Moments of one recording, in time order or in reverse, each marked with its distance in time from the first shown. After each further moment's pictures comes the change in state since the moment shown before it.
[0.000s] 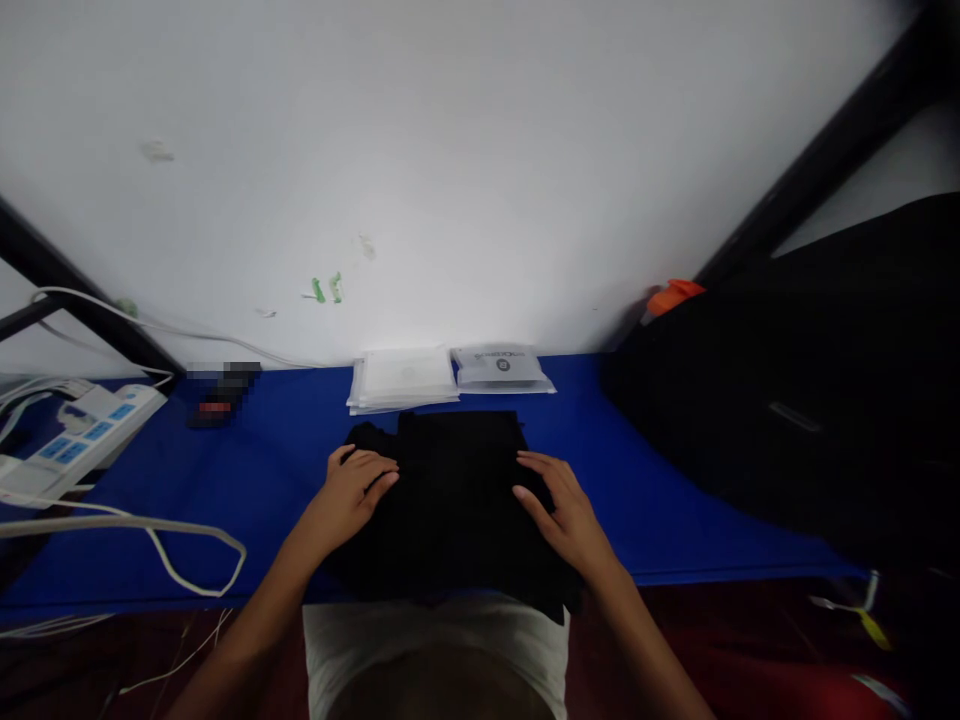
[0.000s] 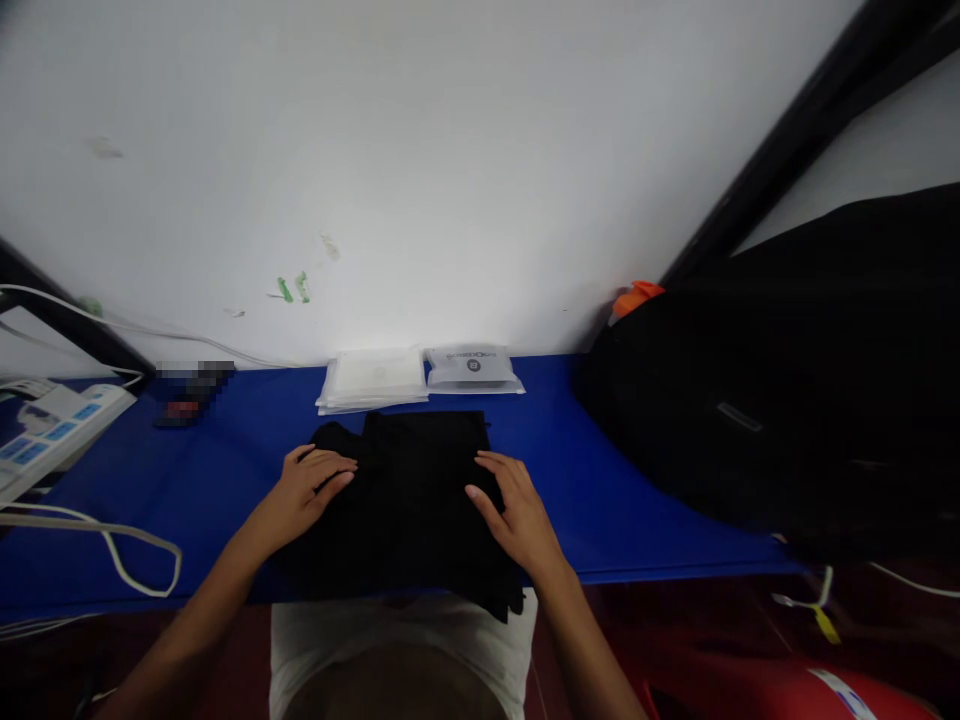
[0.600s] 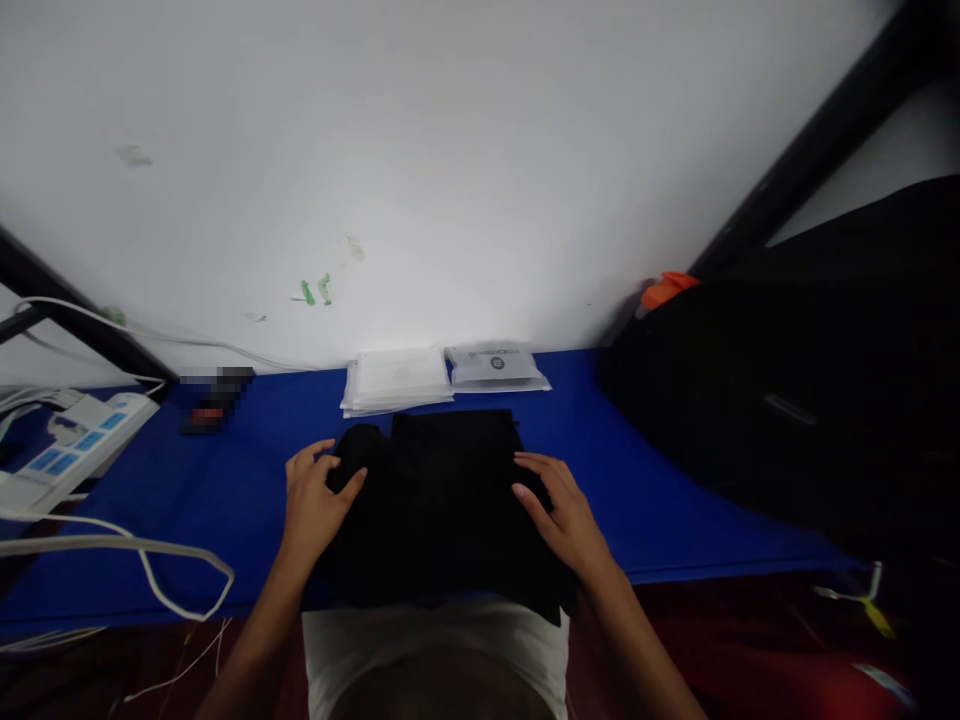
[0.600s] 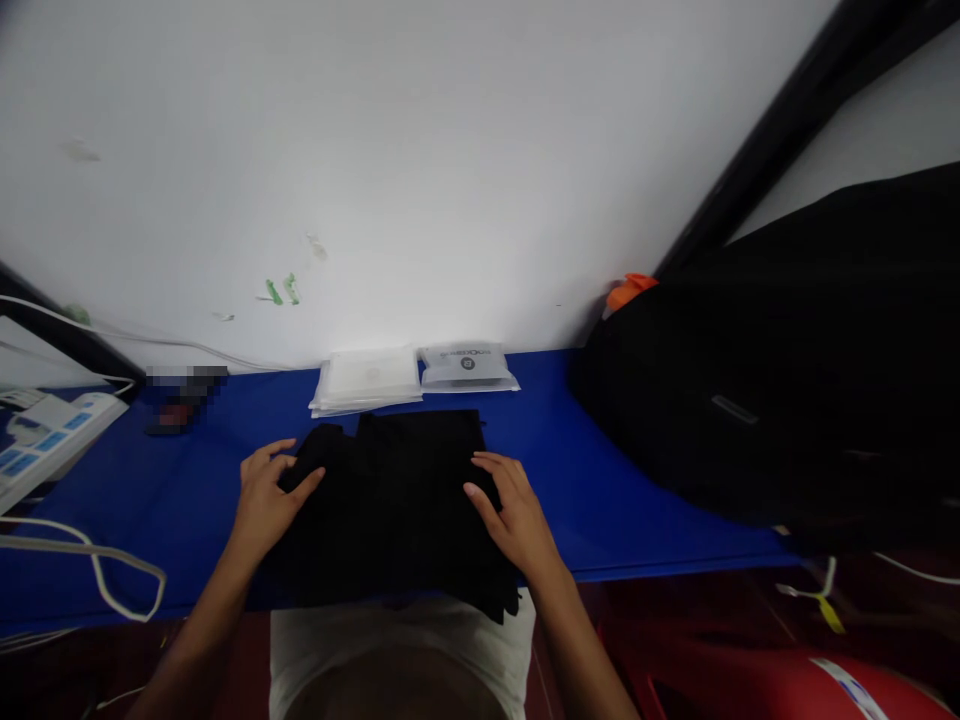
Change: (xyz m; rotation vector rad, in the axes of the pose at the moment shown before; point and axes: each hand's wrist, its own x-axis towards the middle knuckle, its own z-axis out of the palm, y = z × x) left_hand -0.013 -0.020 0.009 0.172 0.417 -0.315; right_hand -0.002 -0.001 0.001 0.033 0.031 0.050
